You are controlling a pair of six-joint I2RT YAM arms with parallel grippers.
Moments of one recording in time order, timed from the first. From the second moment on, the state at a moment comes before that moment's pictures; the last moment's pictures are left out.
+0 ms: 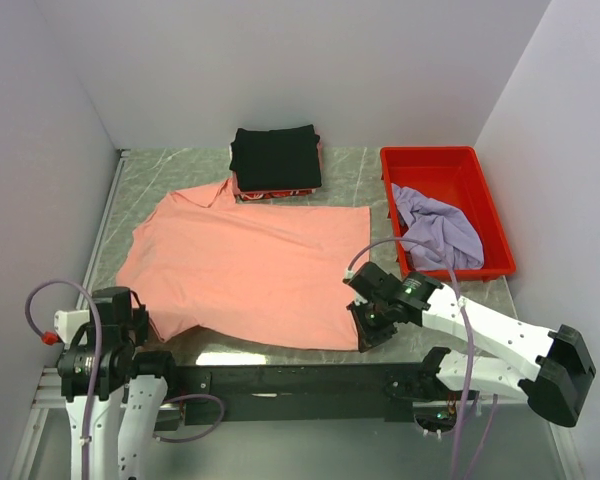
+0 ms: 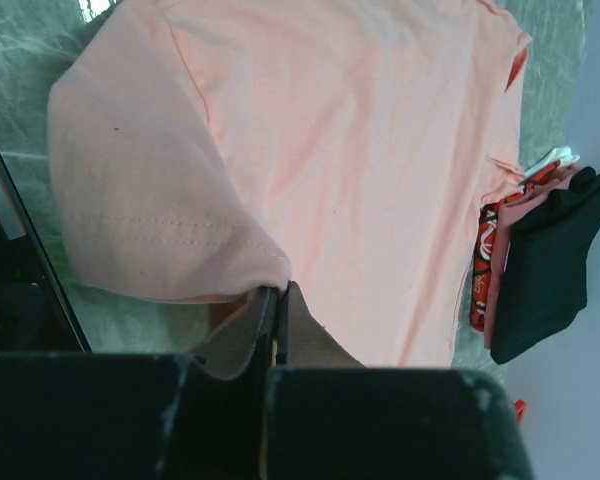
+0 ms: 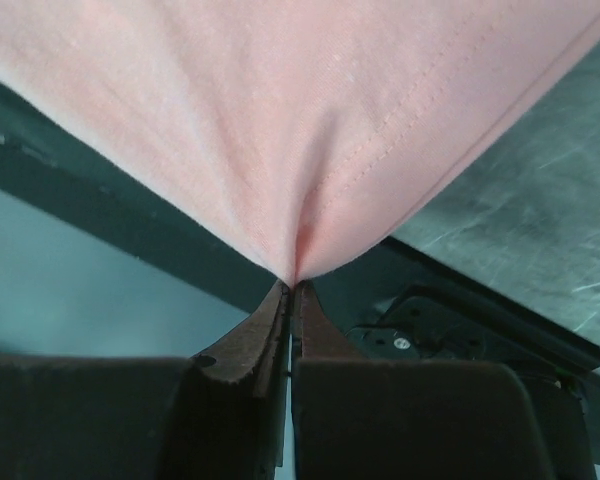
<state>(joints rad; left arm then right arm) 0.04 0.35 0.80 -1.33 -0.35 -1.47 0.87 1.06 0.73 -0.97 -0.17 0.52</state>
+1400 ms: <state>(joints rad) 0.04 1.01 0.79 -0.68 -0.26 -1.21 0.56 1.35 0.95 -0.92 -0.20 0.41</state>
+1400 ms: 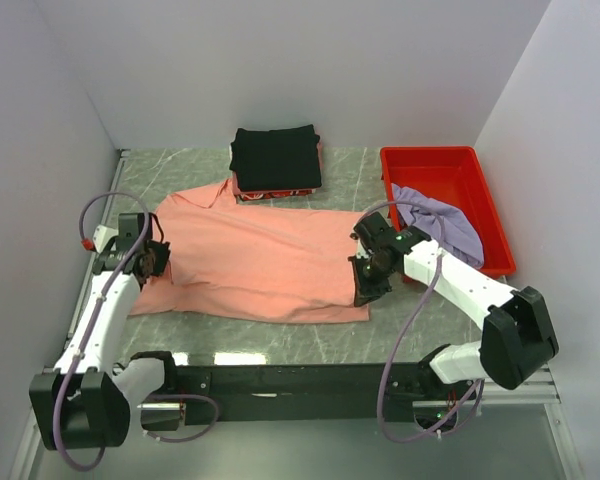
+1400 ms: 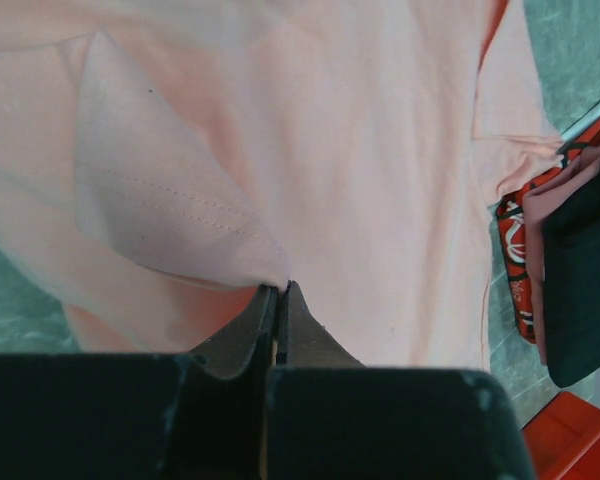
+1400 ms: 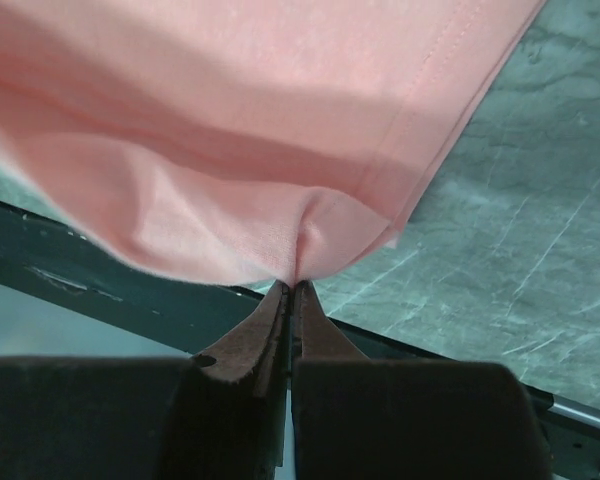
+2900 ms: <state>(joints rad) -0.05 1.48 1.04 -0.51 -0.30 -0.88 0.51 1.42 1.04 -0.71 0.04 0.46</state>
